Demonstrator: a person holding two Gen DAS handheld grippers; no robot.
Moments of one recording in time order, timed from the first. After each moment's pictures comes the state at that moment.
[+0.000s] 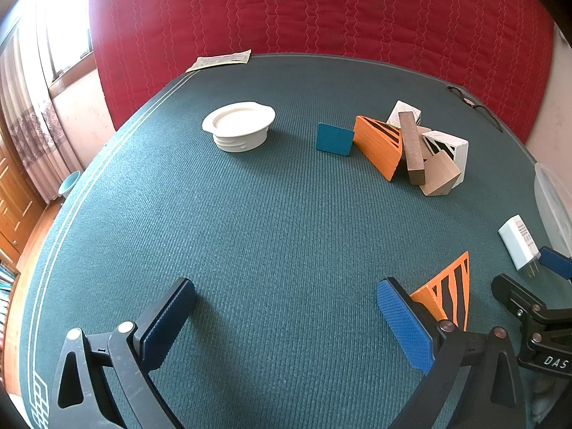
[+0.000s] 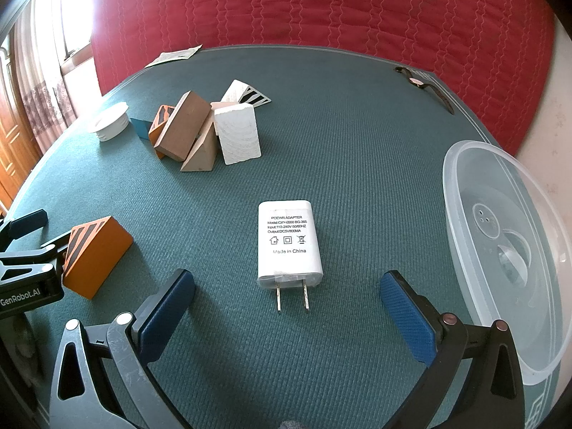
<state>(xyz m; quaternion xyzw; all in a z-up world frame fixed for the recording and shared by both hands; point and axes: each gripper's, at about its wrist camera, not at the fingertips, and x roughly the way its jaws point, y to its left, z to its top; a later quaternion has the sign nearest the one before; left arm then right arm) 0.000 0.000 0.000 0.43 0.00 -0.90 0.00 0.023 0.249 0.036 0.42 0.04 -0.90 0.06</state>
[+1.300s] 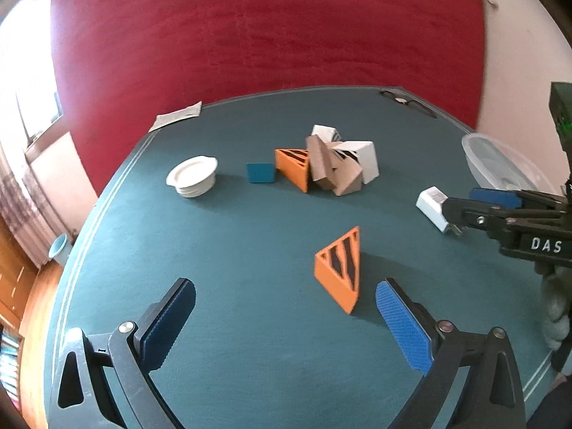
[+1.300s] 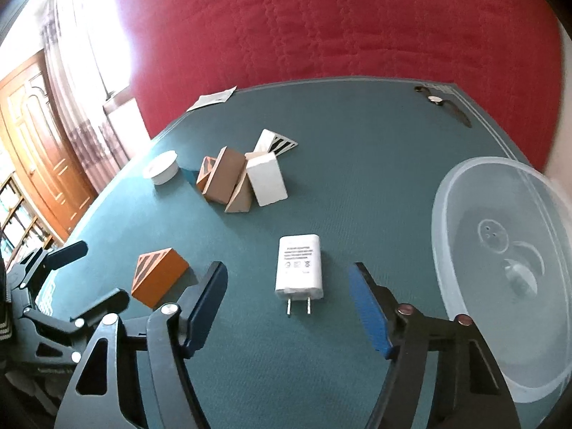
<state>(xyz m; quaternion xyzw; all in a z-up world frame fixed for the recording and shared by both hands) 0.050 0.039 0.032 0.36 -0.09 -0.92 -0.08 0.040 0.277 0.070 0.38 -0.04 -0.91 0.16</state>
